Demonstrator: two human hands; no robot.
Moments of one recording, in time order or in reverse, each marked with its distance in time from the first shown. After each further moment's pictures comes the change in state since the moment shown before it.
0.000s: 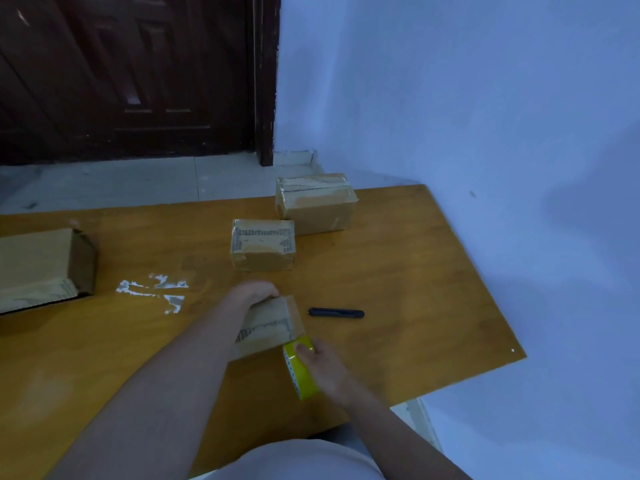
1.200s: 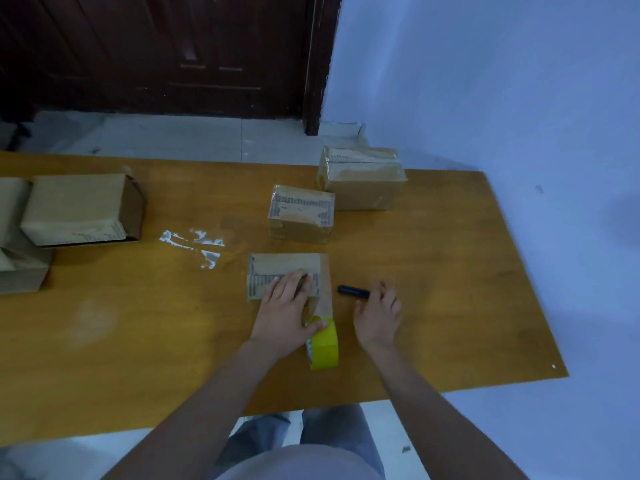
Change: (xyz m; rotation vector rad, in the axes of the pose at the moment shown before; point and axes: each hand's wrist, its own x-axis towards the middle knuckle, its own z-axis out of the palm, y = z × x) left_hand -0.046 -0.066 0.094 0.506 0.596 0.500; right_hand 0.082 0.042 -0.034 -0.710 0.603 -0.123
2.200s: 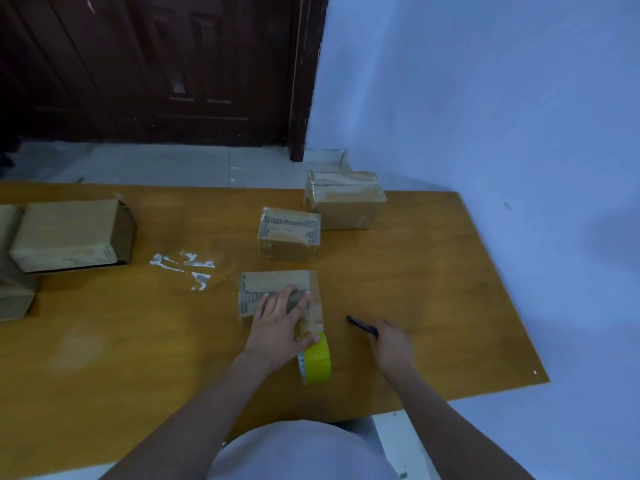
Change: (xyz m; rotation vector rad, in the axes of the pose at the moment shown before) left_hand 0.003 0.003 -0.011 0.007 -0.091 -0.002; right_hand -0.003 0.053 -0.026 -0.189 -0.090 -0.185
